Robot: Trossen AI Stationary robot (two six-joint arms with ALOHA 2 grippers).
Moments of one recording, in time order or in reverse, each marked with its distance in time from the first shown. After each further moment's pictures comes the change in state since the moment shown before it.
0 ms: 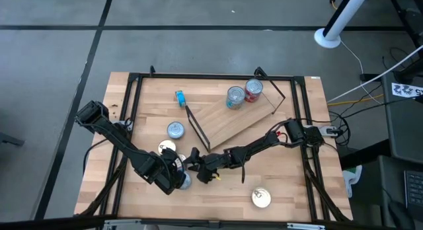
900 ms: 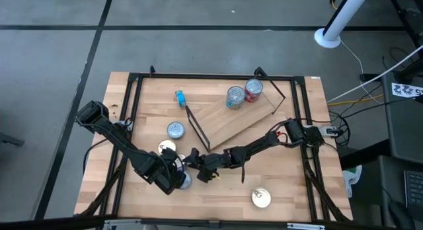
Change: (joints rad) left arm 0.000 0.000 0.000 0.000 0.000 0.002; right arm 0.000 0.000 0.001 -0.009 0.042 -0.124
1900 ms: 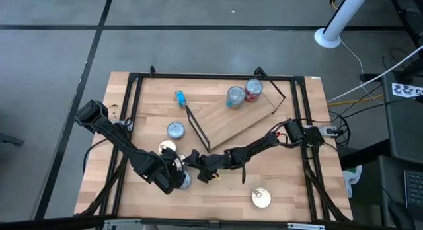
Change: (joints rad) left arm 0.000 -0.010 0.000 -0.002 0.002 -0.001; right arm 0.000 0.000 0.000 0.034 0.040 -0.115
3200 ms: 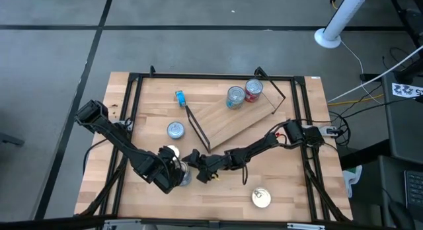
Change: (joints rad) left arm 0.000 0.000 0.000 -0.051 0.000 -0.079; right arm 0.000 0.003 -0.002 0.076 0.051 -0.002
